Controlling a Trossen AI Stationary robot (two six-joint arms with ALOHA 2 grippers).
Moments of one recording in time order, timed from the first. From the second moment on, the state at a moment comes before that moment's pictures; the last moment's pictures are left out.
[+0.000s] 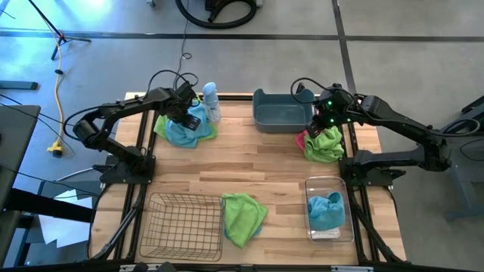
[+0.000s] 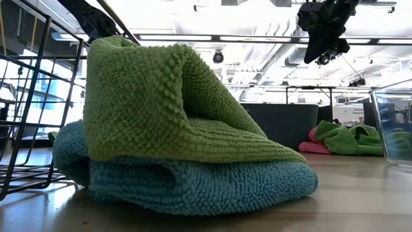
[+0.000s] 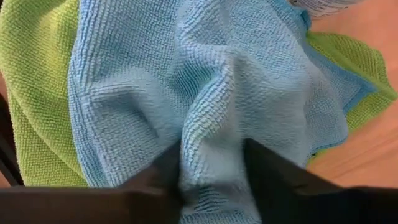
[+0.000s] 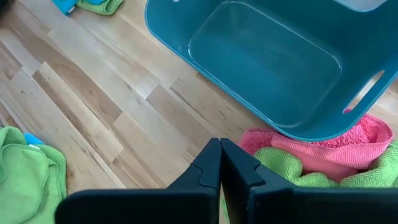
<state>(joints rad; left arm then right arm) 0.80 1.45 0.92 -0.83 -0.09 -0.26 -0.50 1.02 1.10 -1.03 -0.02 0.39</state>
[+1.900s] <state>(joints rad) 0.65 0.86 1.35 -1.01 0.01 0.01 -0.50 1.02 1.10 -0.91 -0.02 0.47</state>
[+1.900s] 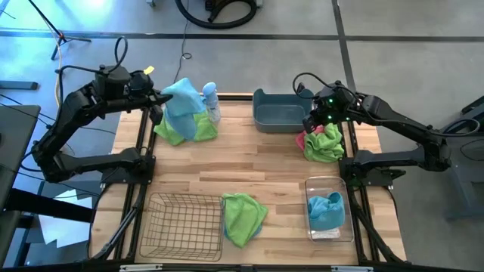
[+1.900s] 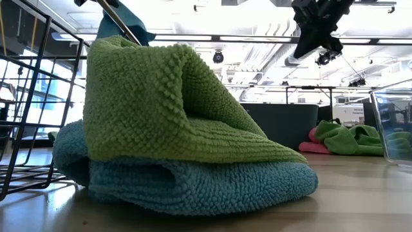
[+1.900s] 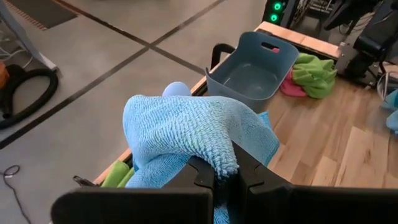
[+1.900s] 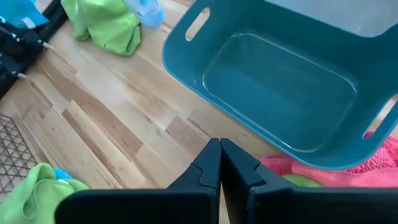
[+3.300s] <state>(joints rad) 0.15 1.31 1.20 -0.04 0.02 -0.19 -0.50 1.02 1.10 -0.36 -0.24 0.33</state>
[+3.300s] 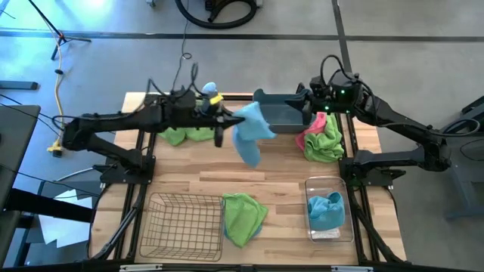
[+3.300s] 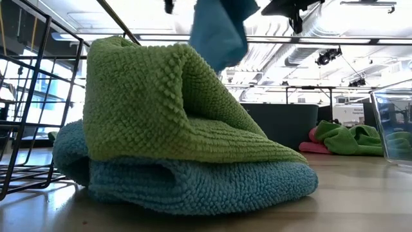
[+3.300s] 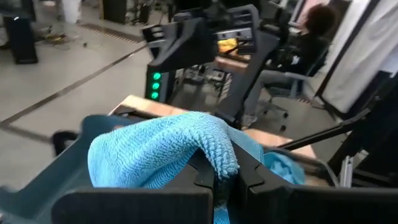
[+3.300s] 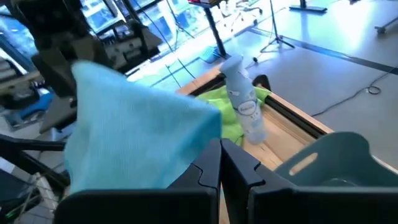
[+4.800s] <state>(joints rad) -0.04 1.98 1.58 0.55 0.27 -0.13 -0.50 0.92 1.10 -0.23 -0.46 0.47</state>
